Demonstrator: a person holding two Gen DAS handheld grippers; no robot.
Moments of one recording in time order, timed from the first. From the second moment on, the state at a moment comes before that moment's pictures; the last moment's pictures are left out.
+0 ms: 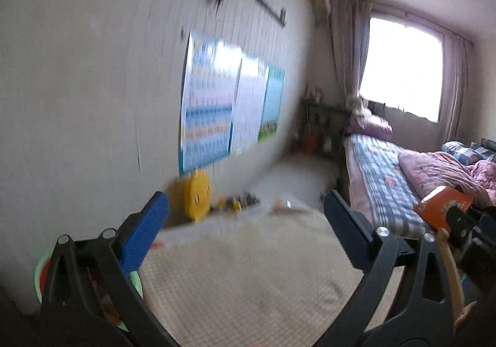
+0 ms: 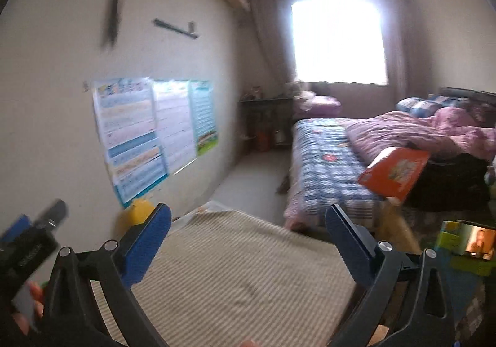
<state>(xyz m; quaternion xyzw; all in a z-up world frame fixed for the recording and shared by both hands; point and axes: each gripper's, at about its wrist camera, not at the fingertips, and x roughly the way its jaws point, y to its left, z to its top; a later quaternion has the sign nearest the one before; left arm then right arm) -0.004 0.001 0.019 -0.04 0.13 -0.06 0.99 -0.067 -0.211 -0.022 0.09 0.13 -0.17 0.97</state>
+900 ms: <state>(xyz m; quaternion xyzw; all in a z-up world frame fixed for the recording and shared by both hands) -0.014 -0.006 -0.002 0.01 0.19 -0.06 0.98 -0.058 -0.198 -0.038 0.07 0.20 -0.14 0.97</state>
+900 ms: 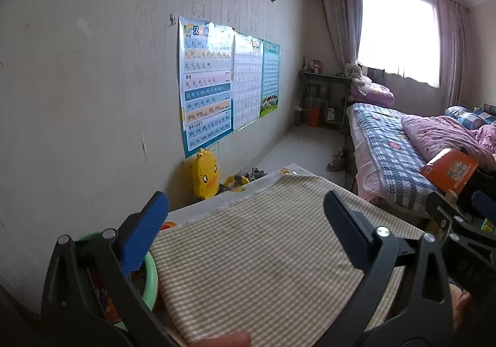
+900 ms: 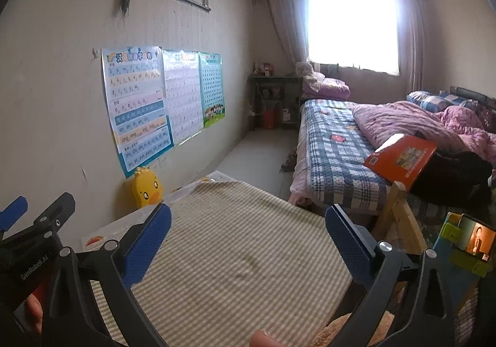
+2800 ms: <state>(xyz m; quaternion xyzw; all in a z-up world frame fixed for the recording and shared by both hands) -0.002 -0.002 -0.030 0.03 0.25 -0.04 0.97 -0.041 -0.189 -0.062 0.08 0.26 -0.13 0.95</state>
